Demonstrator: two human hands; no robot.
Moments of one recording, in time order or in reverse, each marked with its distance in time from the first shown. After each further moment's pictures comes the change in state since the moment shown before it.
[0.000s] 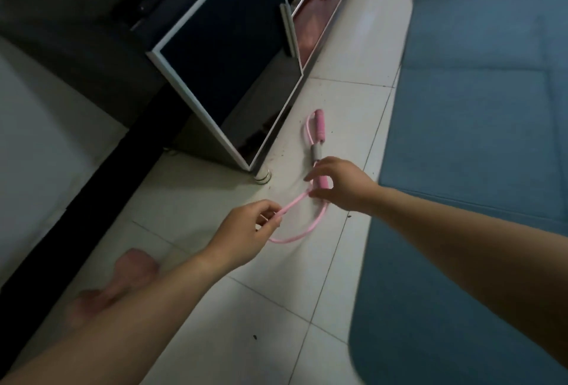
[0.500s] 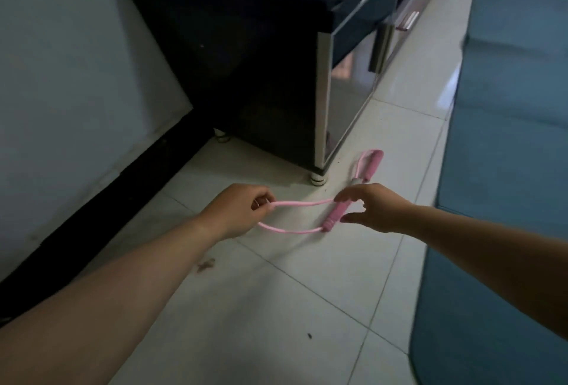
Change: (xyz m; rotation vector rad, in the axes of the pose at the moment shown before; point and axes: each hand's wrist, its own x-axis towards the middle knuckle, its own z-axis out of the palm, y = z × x) left_hand -0.037 -0.125 -0.103 0.080 0.014 0.006; right_hand 0.012 -0.096 0.052 -0.211 -0.194 0.008
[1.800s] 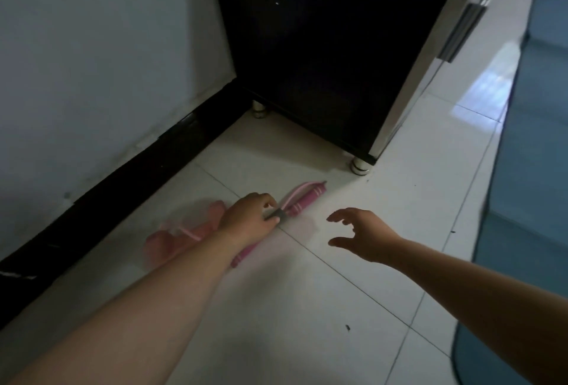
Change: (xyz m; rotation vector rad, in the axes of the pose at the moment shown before) left_hand -0.018 -0.116 0.047 -0.003 0.033 -0.214; right_hand 0.031 -0.069 0.101 0.055 -0.071 0.077
